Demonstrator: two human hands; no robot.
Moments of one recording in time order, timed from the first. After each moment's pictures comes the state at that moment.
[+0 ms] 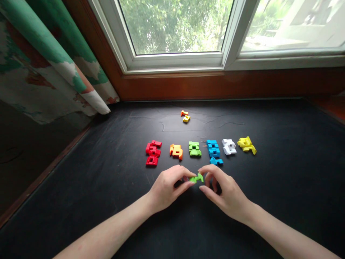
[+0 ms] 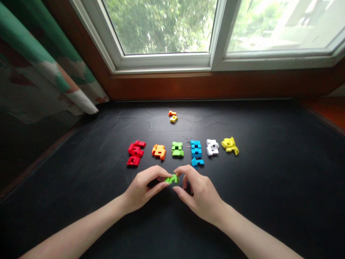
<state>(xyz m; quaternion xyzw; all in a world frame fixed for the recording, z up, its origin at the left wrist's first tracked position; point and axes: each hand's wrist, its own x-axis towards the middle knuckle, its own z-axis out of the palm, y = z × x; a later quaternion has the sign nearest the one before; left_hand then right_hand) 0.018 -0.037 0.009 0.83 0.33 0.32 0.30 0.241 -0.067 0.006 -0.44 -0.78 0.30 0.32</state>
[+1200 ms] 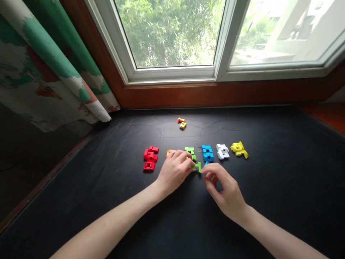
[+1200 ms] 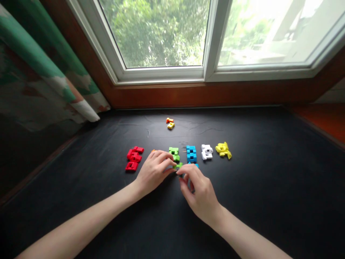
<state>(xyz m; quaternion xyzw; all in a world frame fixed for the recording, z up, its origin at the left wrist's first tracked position) 0.052 0.006 0.012 0.90 0.34 0.26 -0.03 0.243 -0.064 0.016 -0.42 -0.75 0.21 0.46</state>
